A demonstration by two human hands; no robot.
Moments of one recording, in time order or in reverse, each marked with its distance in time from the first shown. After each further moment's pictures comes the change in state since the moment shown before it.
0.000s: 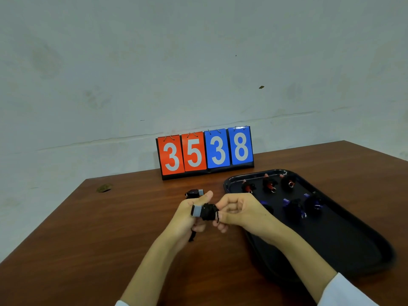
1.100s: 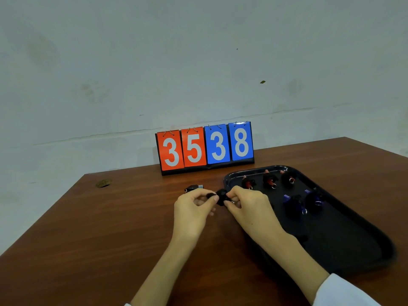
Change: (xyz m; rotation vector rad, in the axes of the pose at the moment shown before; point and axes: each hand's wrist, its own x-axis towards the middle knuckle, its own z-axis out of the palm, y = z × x) left_hand 0.000 -0.007 0.022 0.349 0.459 0.218; right_hand 0.003 0.021 0.005 -0.942 0.537 -0.215
